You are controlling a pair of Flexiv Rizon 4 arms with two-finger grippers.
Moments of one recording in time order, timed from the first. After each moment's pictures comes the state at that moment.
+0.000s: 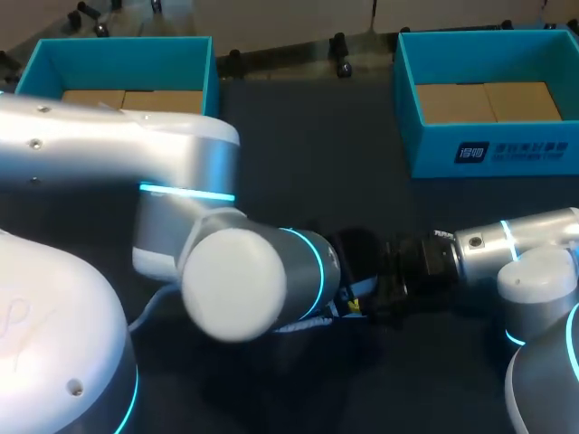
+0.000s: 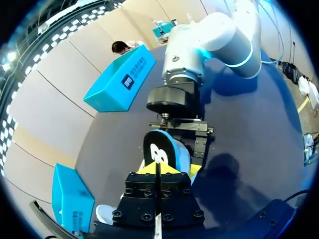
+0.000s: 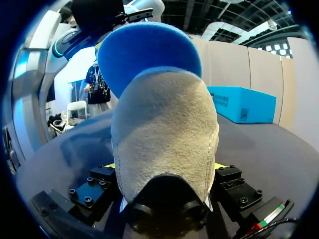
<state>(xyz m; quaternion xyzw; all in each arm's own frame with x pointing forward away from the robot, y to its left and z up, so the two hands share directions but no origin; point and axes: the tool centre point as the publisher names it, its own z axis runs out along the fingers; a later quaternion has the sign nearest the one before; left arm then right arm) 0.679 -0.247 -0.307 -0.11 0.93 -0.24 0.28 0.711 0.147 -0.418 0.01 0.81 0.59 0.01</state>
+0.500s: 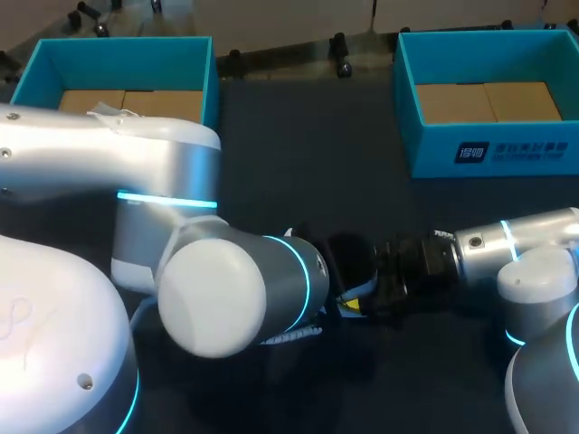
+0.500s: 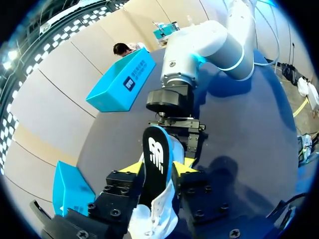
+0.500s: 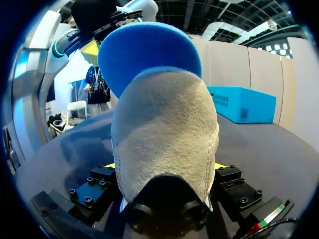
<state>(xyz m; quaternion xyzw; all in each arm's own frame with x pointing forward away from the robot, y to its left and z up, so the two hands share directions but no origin) 0.659 -0.235 -0.294 -0.11 0.93 -0.24 0.27 0.711 0.147 -0.418 0.01 0.81 0.59 0.01</state>
